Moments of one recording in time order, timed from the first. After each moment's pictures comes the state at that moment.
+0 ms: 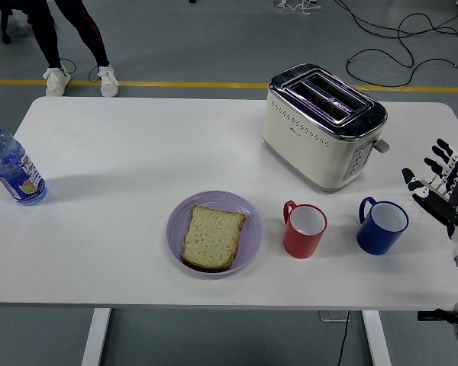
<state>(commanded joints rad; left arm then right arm) -0.06 0.04 -0.41 -0.18 0.50 0.03 0.10 0.03 -0.22 1.34 1.41 -1.22 -0.40 0.27</state>
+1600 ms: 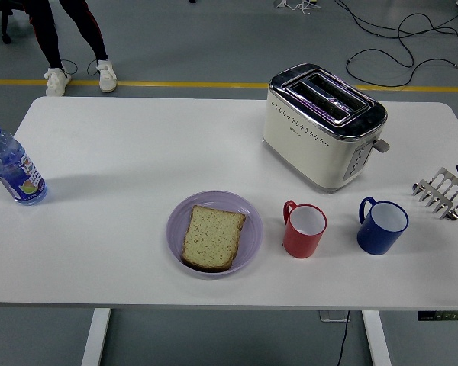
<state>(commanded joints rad) -0.06 0.05 -0.45 -0.18 0.54 0.04 0.10 0.01 -0.21 1.77 1.48 -0.16 -0.17 -0.25</state>
